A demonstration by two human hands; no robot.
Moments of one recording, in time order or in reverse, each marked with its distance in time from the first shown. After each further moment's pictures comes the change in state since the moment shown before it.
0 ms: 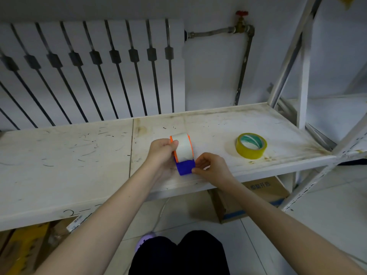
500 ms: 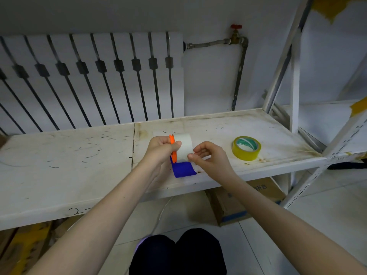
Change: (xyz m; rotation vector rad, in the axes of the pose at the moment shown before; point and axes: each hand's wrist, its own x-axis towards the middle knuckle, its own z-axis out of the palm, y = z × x) left_hand -0.030 0.024 -0.009 0.024 -0.037 0.081; right_hand -0.022 -0.053 -0.019 0.154 0.144 -0.140
